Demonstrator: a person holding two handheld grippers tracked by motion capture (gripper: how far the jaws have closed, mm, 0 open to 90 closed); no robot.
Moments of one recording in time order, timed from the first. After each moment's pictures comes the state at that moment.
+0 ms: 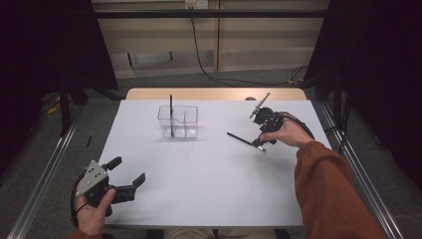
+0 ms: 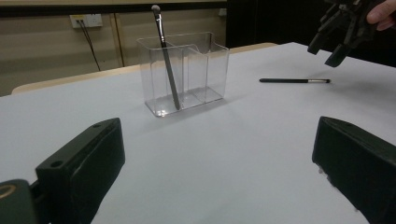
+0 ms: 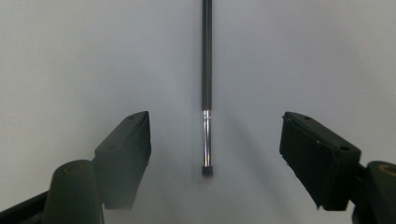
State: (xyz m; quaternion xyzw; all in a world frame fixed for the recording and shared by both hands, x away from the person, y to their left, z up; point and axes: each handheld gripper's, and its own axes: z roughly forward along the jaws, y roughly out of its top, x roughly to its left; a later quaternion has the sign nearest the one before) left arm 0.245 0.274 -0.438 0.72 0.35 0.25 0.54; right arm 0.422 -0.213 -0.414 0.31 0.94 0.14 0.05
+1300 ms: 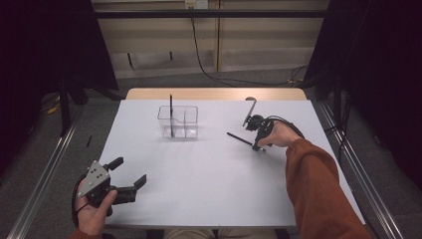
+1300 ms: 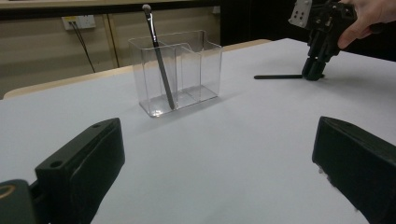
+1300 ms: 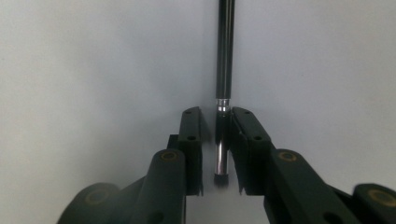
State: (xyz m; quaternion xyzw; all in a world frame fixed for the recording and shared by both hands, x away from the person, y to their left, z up) left arm 0.244 0.273 -0.439 0.73 0.34 0.25 0.54; right arm 0.436 -0.198 -0.451 0.31 0.95 0.06 0.00
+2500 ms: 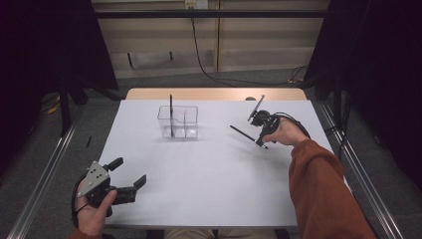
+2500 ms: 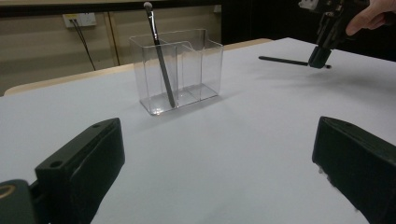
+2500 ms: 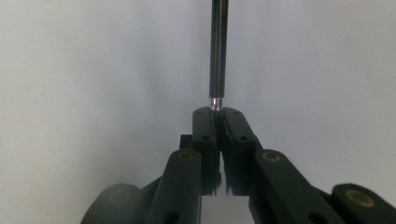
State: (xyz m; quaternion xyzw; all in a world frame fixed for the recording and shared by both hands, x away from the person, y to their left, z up) left arm 0.243 0.273 -0.439 0.73 0.34 0.25 0.54; right arm 0.431 -0.212 -0.428 0.34 0.93 0.10 0.01
